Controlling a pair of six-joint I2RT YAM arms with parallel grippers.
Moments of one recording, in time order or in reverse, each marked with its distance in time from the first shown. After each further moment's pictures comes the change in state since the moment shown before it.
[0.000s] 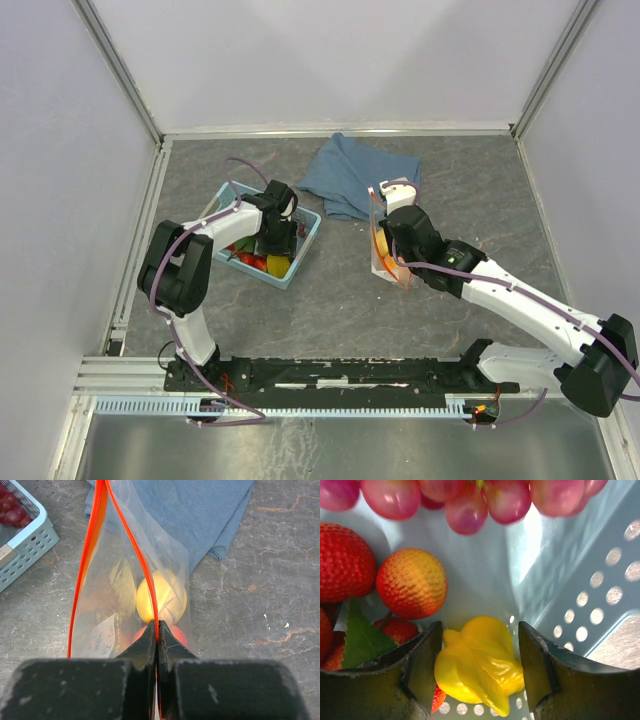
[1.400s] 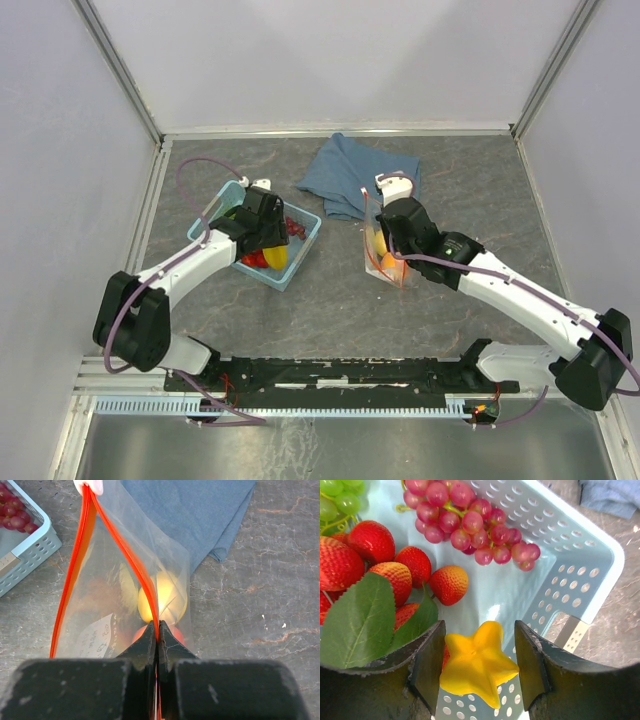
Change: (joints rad) left arm -0.032 -0.360 -0.222 0.271 -0.185 -0.164; right arm 0.000 0.033 0.073 -0.061 -0.006 0.007
